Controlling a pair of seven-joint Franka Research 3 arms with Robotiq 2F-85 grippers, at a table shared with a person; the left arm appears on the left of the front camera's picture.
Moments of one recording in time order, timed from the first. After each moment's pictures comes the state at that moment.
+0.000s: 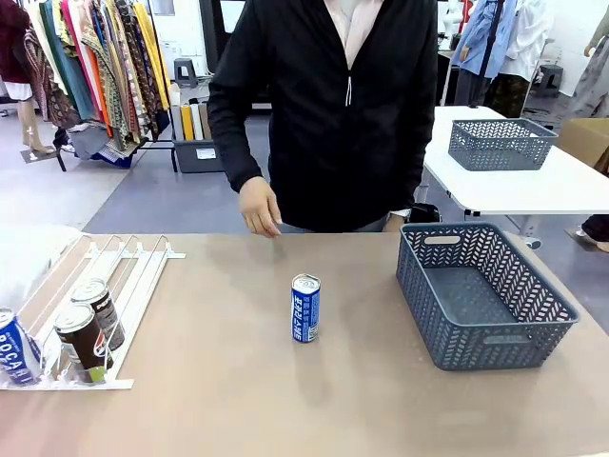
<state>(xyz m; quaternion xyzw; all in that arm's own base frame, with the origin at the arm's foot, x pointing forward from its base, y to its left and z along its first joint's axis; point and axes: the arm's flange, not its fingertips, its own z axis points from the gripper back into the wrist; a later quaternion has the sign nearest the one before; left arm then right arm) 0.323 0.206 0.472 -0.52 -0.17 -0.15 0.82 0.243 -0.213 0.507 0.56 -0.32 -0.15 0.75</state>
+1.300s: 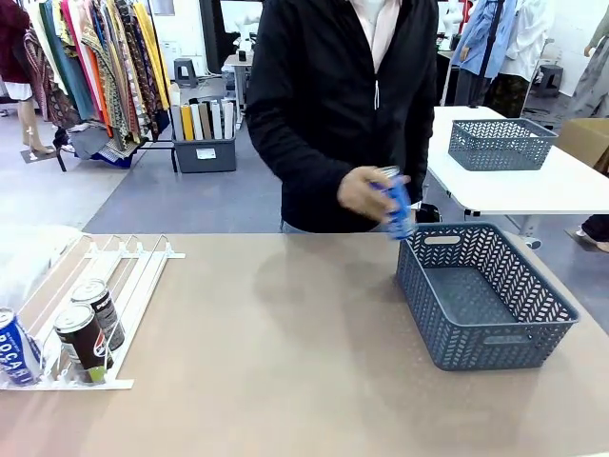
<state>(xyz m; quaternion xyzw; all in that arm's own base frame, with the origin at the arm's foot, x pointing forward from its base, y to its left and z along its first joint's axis) 0.320 0.188 0.499 -0.48 -0.17 -0.17 0.84 0.243 -0.213 0.507 0.56 -0.32 -0.15 0.75</state>
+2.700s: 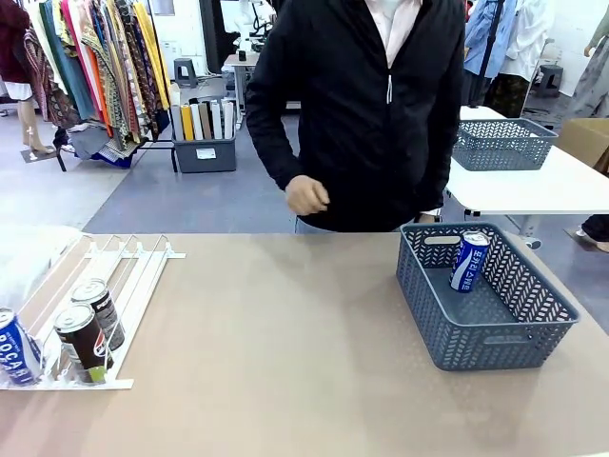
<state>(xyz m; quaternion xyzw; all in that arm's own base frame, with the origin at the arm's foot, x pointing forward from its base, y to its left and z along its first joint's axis) 0.307 0.076 0.514 -0.06 -0.06 -0.08 0.99 0.243 -0.213 0.507 0.56 -0.32 -0.15 0.75</state>
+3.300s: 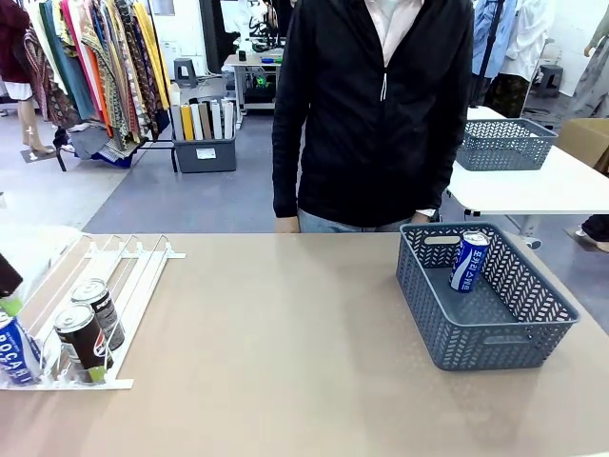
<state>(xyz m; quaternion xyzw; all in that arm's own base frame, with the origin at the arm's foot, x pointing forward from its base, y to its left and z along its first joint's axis) 0.331 0.056 0.460 -0.05 -0.03 -0.04 1.00 0.243 -0.213 0.507 0.56 -0.32 -0.15 0.75</state>
